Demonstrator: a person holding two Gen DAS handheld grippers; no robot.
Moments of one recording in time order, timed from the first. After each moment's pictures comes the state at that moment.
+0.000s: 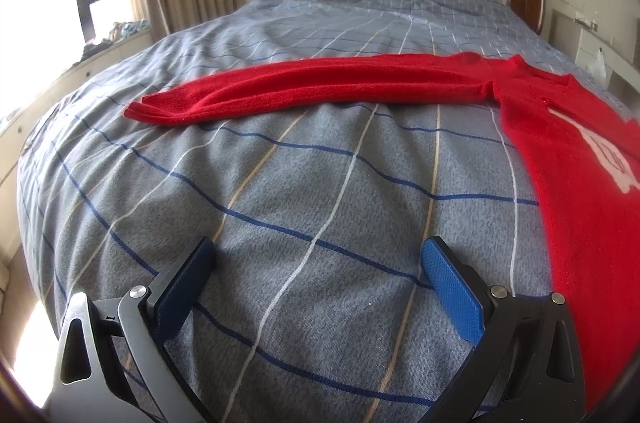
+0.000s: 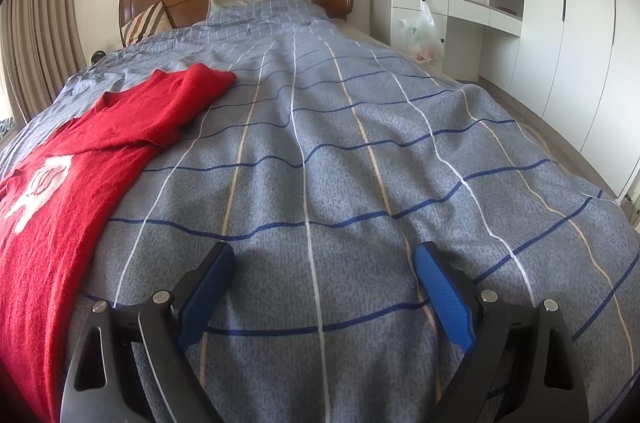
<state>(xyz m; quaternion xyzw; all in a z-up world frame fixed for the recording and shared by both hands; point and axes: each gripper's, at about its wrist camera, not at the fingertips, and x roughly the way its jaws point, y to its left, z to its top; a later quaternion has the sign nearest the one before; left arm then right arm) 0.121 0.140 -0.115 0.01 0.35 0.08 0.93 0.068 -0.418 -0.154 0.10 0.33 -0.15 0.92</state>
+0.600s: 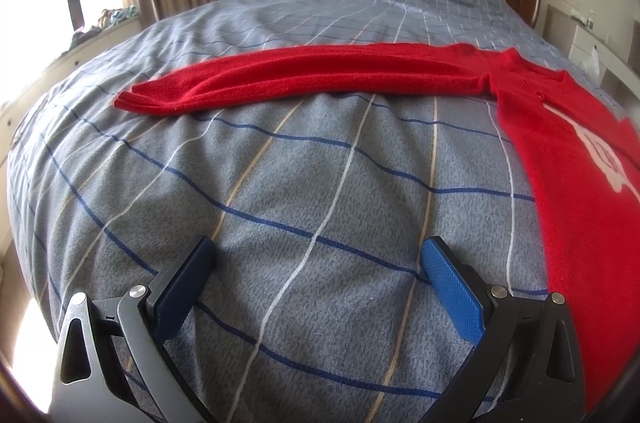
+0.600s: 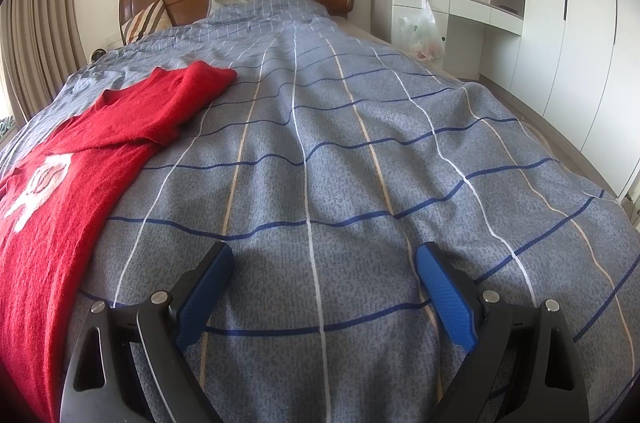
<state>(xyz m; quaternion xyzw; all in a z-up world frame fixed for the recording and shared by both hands) 0.126 0.147 -0.117 0.00 0.37 0.06 0.93 0.069 -0.417 -0.155 0.10 0.34 -0.15 0.92</state>
